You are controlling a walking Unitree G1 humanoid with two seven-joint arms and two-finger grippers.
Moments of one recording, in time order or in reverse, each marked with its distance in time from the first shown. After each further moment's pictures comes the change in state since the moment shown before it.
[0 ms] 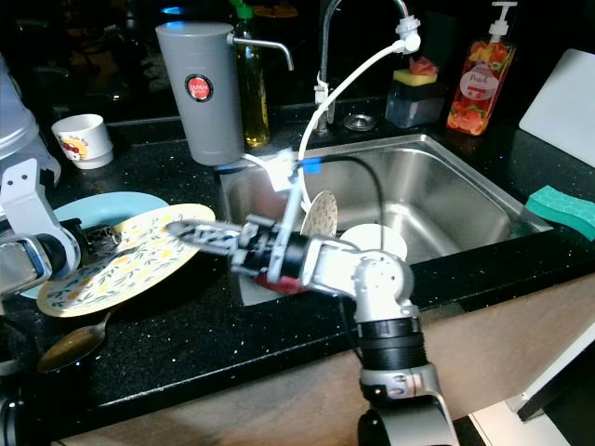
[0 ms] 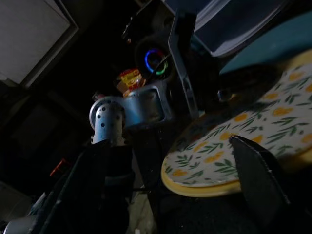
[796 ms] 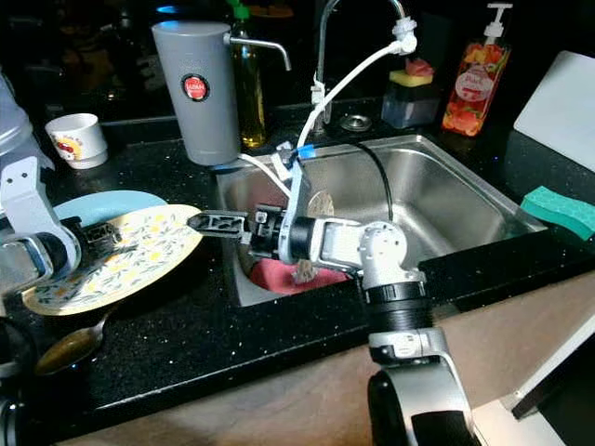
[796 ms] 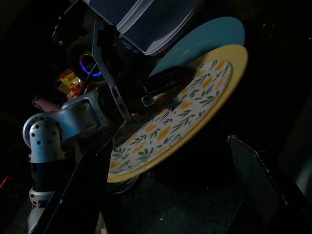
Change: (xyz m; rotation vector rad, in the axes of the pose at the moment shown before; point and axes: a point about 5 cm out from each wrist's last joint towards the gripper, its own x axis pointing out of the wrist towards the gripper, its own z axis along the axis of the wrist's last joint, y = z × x) left arm 0.000 -0.001 0.000 0.016 -0.015 0.010; right arm -0.016 -0.020 0.032 -0.027 0.041 -0.251
